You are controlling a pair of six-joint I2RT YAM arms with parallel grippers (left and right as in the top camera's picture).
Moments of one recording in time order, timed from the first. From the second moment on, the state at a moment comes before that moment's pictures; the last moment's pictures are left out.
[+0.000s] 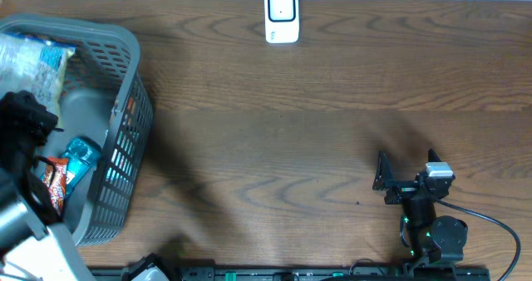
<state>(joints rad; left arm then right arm) 0.65 1.00 1.29 -0.74 0.34 -0.42 0.00 0.02 0.01 -0.07 -0.06 0.10</state>
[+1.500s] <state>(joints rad) -0.17 1.40 0.95 -0.74 0.45 -0.20 0.00 0.02 0.01 -0.07 -0.06 0.10</state>
